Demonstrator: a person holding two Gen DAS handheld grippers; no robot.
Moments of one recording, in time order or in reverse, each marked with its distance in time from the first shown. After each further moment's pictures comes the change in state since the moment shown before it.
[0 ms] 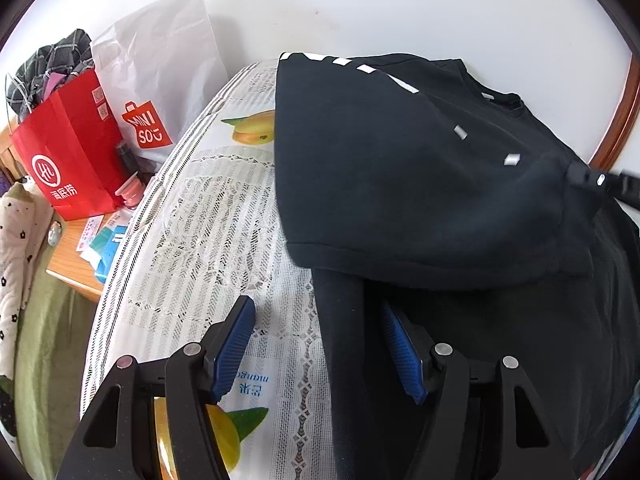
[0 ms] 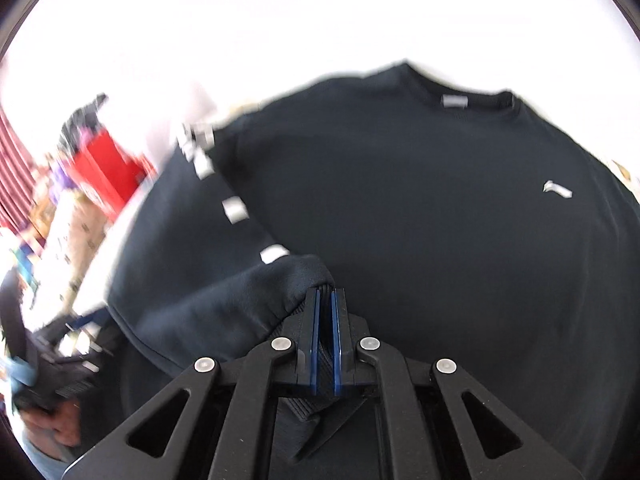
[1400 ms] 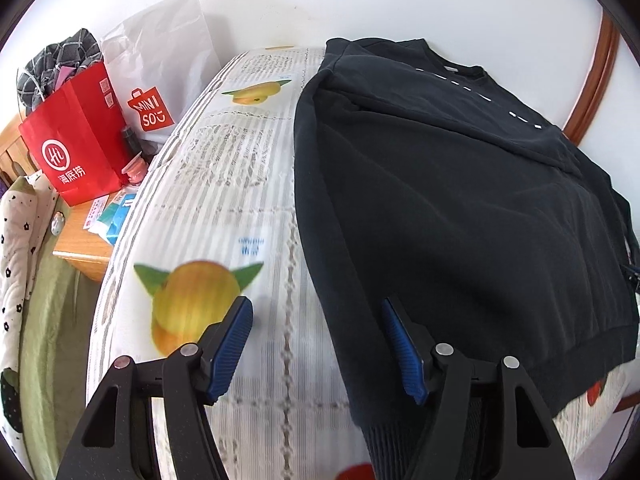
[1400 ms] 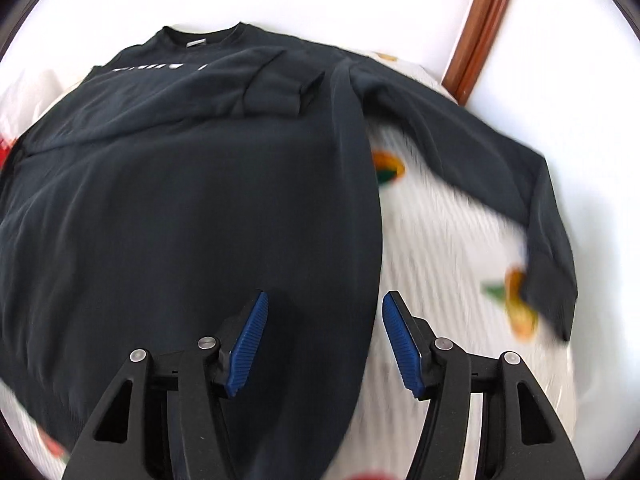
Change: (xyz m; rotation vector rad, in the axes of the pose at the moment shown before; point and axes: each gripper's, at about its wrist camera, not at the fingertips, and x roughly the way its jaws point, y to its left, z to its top) left arm -0.056 -0.002 -0.066 0.061 0.029 -0.044; right arm -0.144 -0.184 -0.206 0.154 0.097 -0.475
